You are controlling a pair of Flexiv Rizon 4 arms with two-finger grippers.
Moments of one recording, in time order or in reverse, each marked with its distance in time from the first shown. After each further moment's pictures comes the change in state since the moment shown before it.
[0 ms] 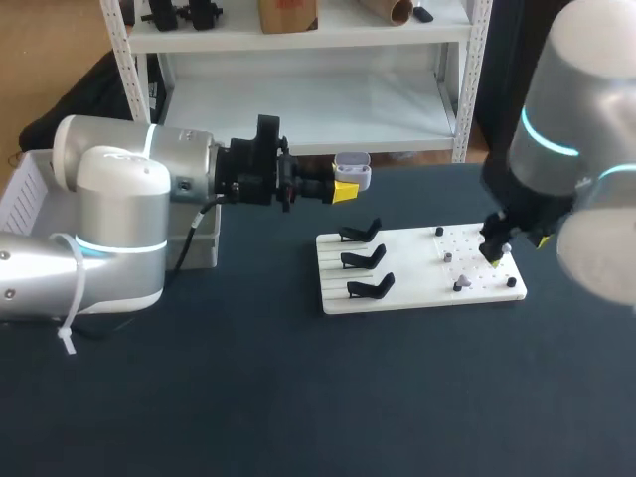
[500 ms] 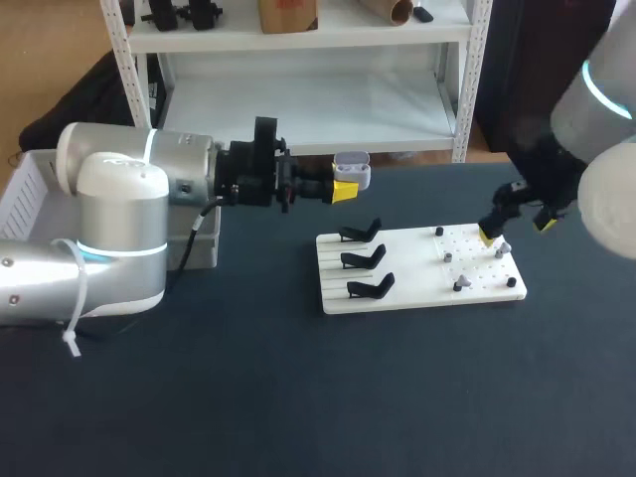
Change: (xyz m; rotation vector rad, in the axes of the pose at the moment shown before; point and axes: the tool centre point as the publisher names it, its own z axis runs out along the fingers) left arm 0.001 0.002 -0.001 0.018 -0.035 -0.001; right arm -0.012 0.003 -0.040 -0.203 -0.064 0.061
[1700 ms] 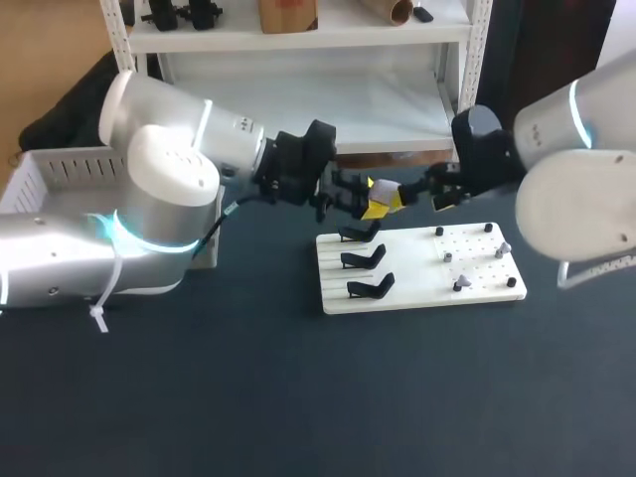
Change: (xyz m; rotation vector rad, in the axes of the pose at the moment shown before) left arm 0.029 -0.002 0.045 0.034 0.293 0.167; right arm -0.099 0.099 0.019 -0.399 -0.361 0.064
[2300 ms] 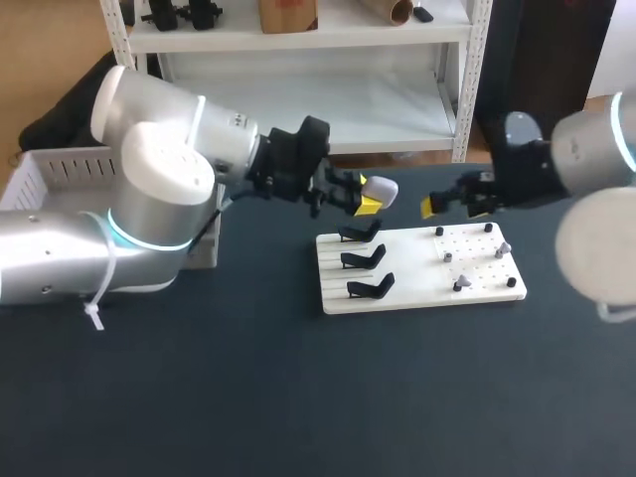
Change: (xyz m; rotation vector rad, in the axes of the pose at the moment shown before) left arm 0.002 0.006 -0.009 -0.029 0.019 -0.019; right arm 0.023 -0.014 -0.035 0.070 -0.032 0.027
